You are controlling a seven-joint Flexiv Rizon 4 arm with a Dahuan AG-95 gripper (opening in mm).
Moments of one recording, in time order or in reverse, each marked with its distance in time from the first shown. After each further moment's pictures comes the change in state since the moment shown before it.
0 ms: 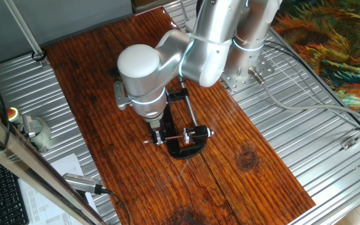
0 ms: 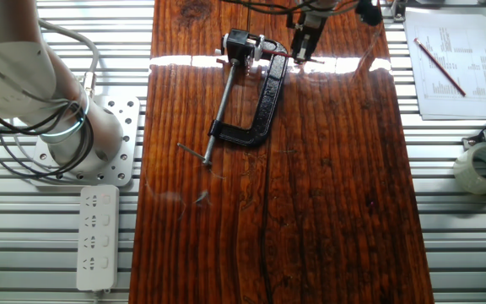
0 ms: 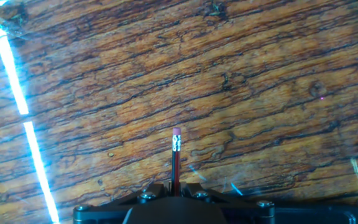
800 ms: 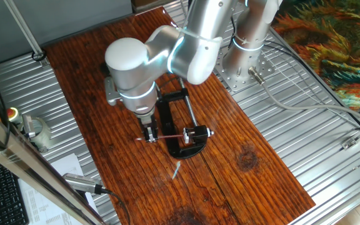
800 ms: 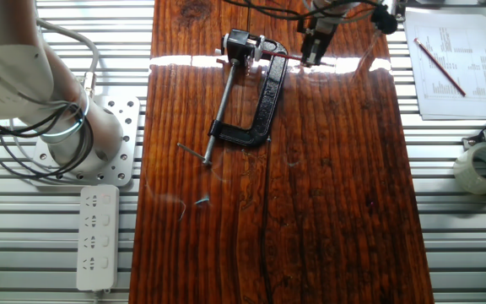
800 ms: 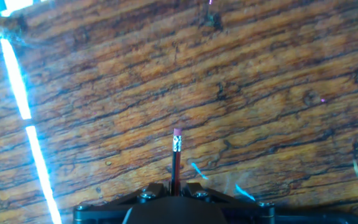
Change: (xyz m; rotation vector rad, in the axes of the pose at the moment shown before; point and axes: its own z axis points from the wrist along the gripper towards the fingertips) arm -0.020 -0.008 -0.011 -0.017 0.004 0.000
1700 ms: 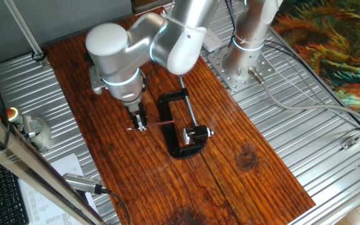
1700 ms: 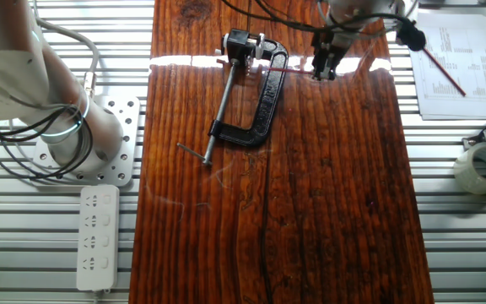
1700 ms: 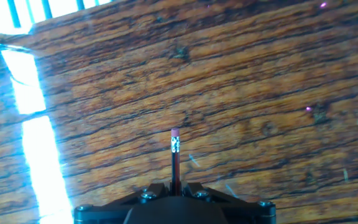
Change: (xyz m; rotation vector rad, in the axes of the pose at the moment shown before) arm -0.022 -0.042 -0.023 0.005 0.022 -0.038
